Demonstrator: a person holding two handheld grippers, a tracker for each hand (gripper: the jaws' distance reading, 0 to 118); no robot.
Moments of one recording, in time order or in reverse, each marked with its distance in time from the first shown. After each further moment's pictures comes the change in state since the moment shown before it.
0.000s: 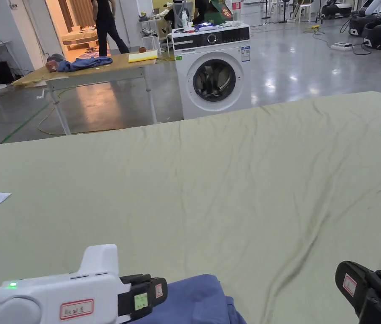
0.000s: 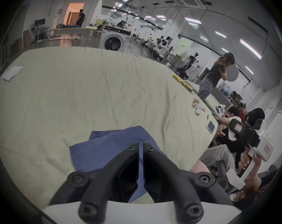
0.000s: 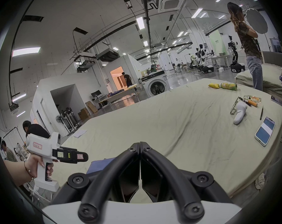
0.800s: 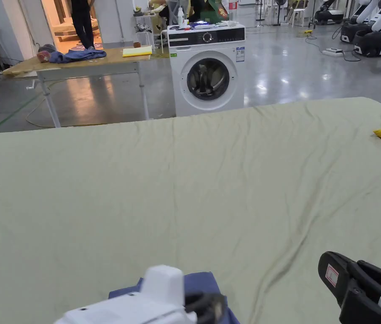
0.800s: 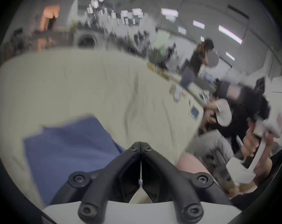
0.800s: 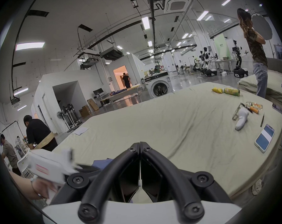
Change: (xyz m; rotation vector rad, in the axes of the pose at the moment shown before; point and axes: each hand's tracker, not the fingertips) left arm 0.068 -0.038 0.000 0.192 -0.113 -0.158; right arm -0.021 0.011 0.003 0.018 0.022 0.057
